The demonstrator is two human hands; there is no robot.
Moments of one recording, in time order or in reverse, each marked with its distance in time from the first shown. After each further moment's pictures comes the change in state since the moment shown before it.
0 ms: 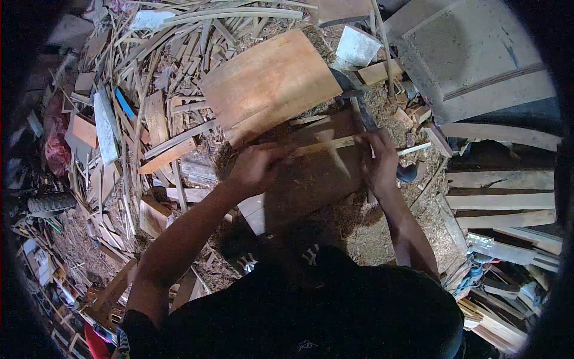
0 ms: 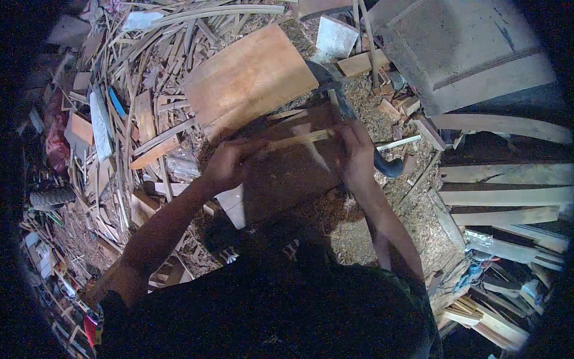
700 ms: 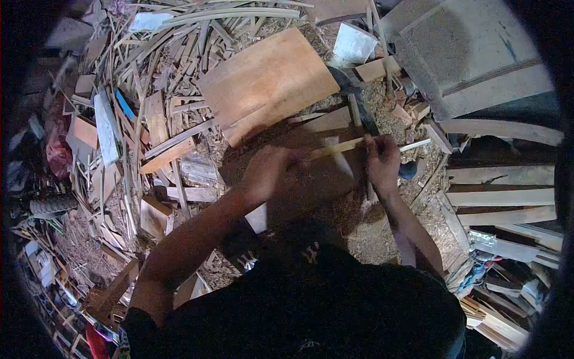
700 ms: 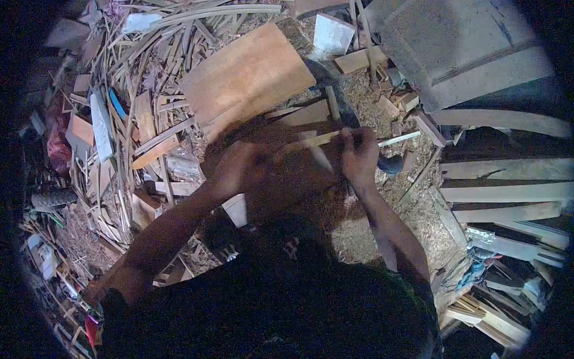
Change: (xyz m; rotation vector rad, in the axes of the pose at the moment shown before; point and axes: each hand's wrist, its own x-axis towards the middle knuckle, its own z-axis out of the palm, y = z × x) left_hand 0.020 0.051 -0.002 0.069 -0.229 -0.236; right_hand -0.023 0.035 0.017 0.230 0.057 0.493
